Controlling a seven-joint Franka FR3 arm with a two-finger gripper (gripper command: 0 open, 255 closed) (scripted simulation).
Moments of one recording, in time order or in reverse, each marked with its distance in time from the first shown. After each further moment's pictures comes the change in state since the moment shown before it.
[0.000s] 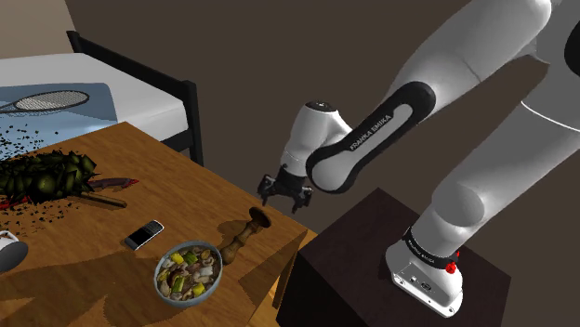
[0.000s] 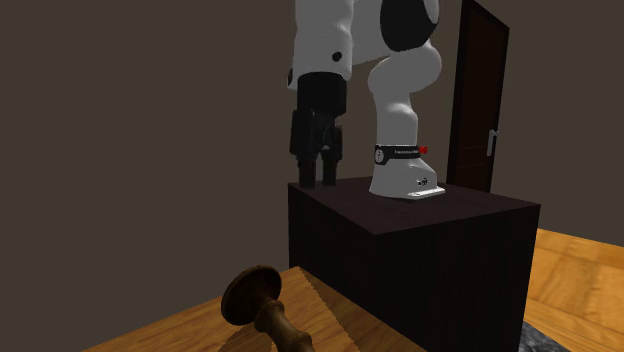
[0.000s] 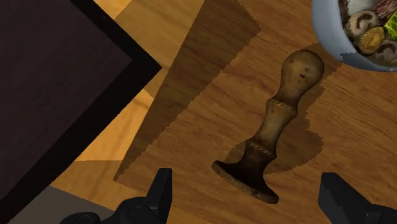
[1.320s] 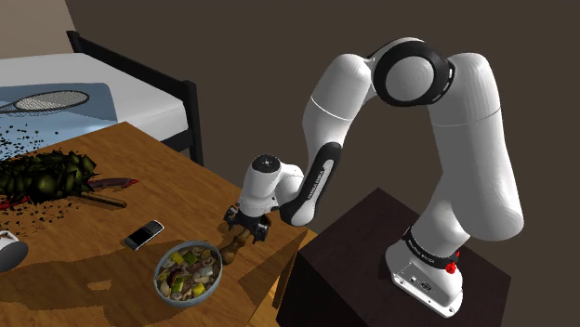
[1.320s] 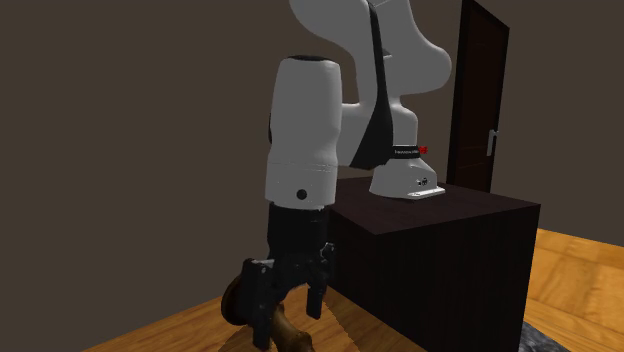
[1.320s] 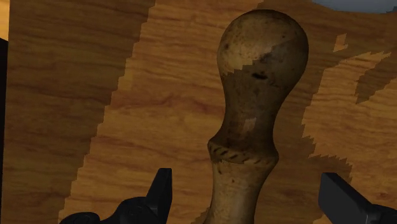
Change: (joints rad) arm 0.600 0.722 -0.686 0.453 -0.906 0.260 1.074
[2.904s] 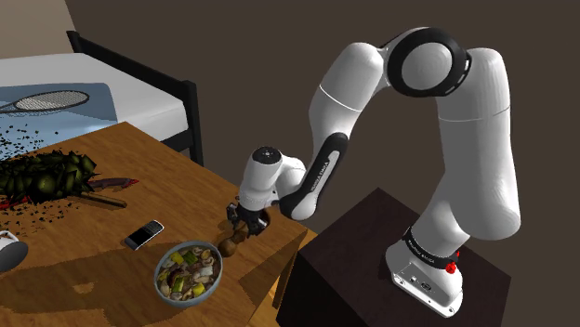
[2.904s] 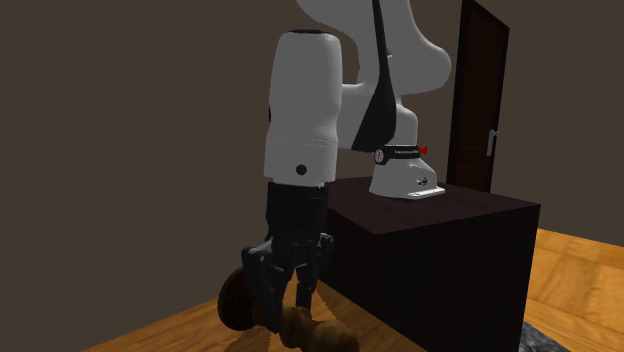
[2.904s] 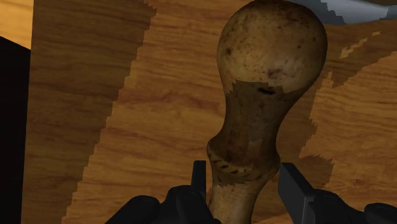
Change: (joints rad) arm -0.054 -0.074 0.062 -0.032 0.026 -0.052 -0.030
